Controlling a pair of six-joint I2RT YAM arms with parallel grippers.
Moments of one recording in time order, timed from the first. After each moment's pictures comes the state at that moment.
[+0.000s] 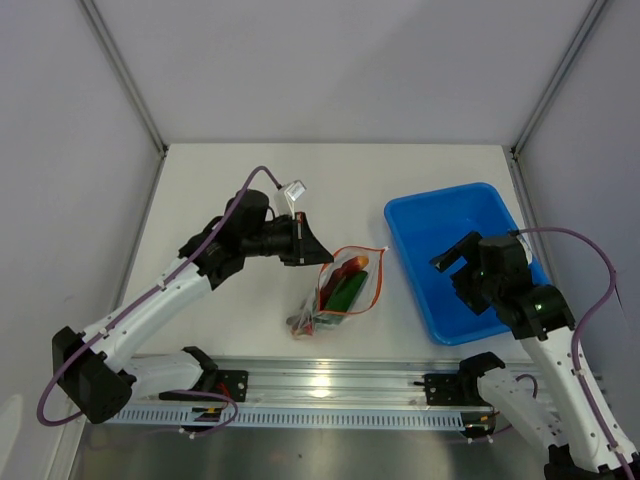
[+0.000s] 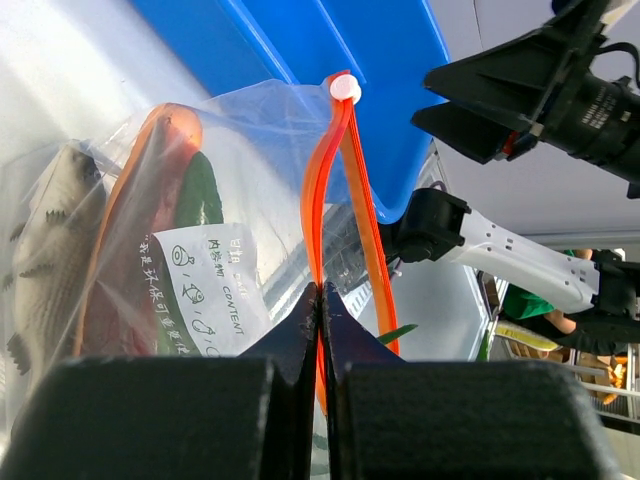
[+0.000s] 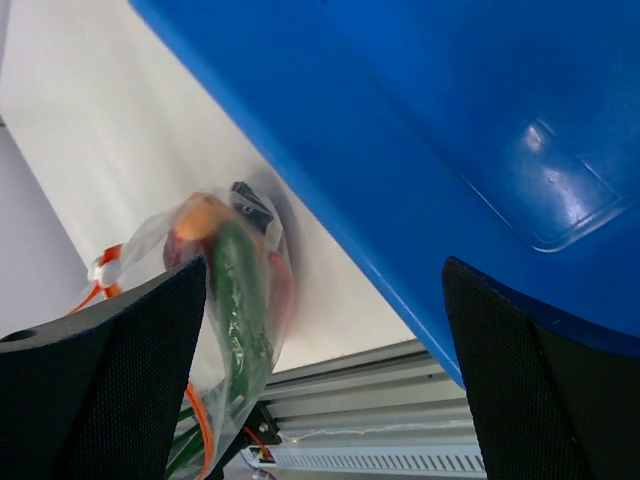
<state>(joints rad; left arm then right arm) -0.64 1.15 1.04 -0.37 0.53 -0.70 0.34 0.72 0.95 -1.00 0.14 1.07</state>
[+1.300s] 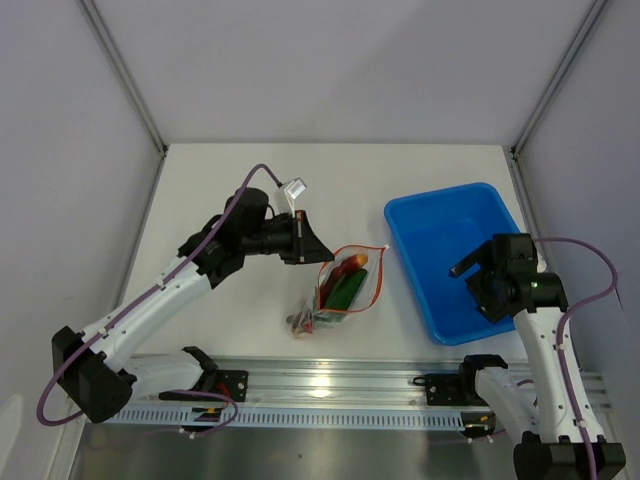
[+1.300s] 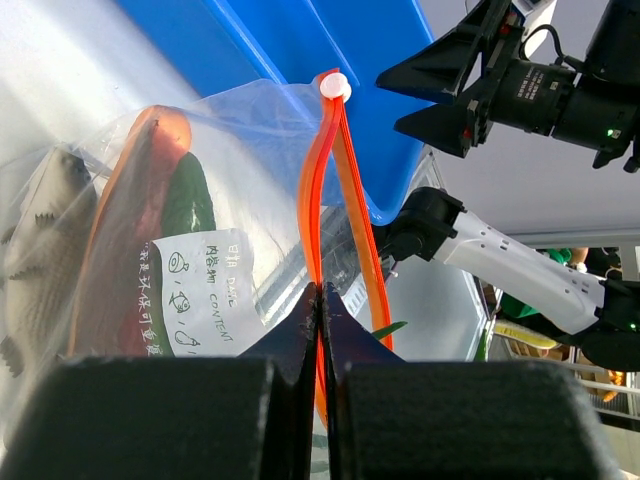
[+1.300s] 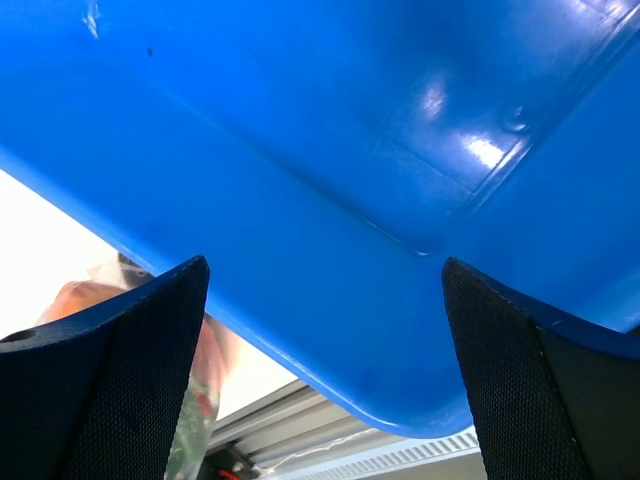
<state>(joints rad) -0.64 1.15 1.06 -0.37 0.54 -0.70 0.03 0.81 0.89 -1.10 0.07 0.93</state>
